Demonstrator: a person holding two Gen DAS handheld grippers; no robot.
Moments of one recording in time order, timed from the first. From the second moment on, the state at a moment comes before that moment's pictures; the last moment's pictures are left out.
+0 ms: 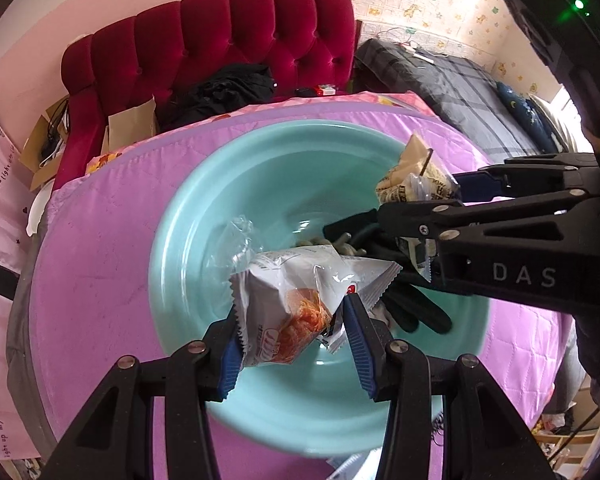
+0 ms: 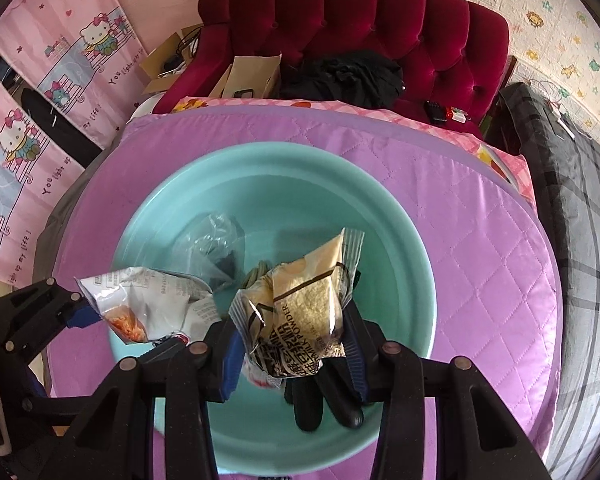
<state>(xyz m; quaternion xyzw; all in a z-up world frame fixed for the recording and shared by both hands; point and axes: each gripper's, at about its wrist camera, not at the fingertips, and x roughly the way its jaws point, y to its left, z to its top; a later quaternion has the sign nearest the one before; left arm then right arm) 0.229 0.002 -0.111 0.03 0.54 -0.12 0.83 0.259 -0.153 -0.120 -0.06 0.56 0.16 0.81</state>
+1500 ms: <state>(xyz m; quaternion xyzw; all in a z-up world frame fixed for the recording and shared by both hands) 0.221 0.007 -0.110 0.07 0.51 -0.05 0.86 0.261 -0.151 -0.114 -0.04 0.55 0.14 0.82</state>
